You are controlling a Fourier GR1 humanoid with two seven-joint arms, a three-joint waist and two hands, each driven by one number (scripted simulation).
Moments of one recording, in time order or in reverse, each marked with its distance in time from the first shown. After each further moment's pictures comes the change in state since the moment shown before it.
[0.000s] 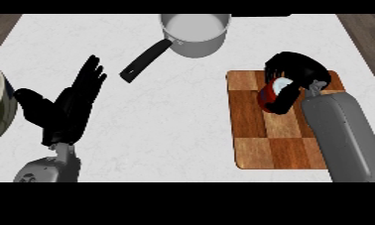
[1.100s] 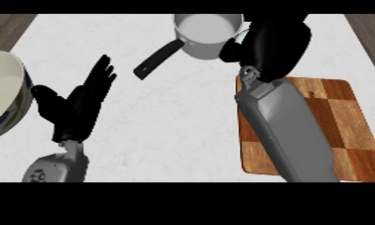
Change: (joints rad) left arm -0.022 -0.013 -0.036 0.023 -0.008 -0.015 0.010; right arm -0.257 0.256 0.182 -0.224 0.558 -0.424 0.972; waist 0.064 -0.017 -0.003
